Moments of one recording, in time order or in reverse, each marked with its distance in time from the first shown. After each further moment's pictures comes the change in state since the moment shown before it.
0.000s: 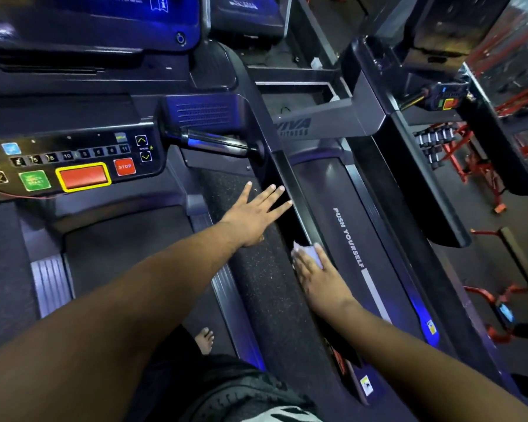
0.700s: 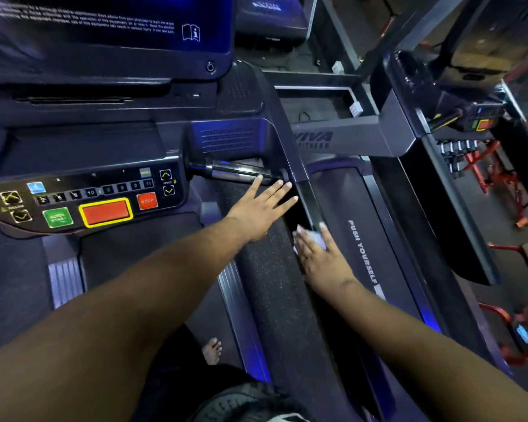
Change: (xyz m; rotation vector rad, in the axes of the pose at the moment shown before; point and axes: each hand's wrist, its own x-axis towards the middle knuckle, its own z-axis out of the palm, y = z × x) left_hand 0.030 -0.081 -0.020 0.083 0.022 -0.035; right_hand 0.103 0.067 -0.042 -0.065 0.000 0.000
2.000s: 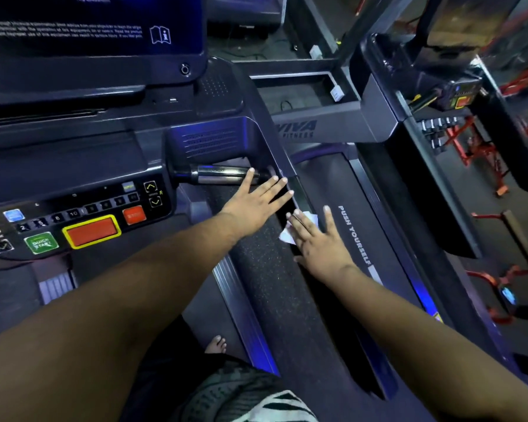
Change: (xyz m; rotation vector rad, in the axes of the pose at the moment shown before) left_hand 0.007 -0.002 -0.017 0.070 -0.001 0.103; right_hand -0.004 0.021 -0.011 0.240 0.019 0.118
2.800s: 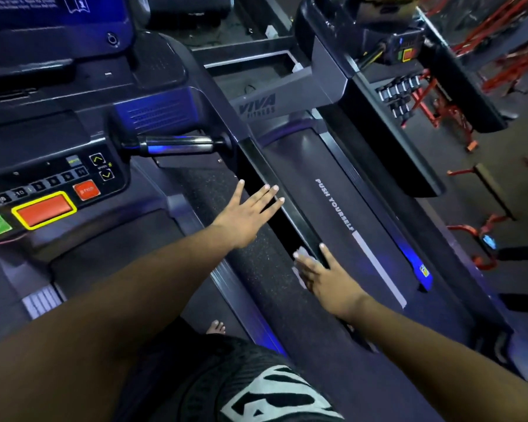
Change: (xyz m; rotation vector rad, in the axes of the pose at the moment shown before) left_hand -0.026 0.111 0.022 -0.010 0.029 0.120; right_hand -0.166 -0.080 0.111 0.060 -0.008 -0.183
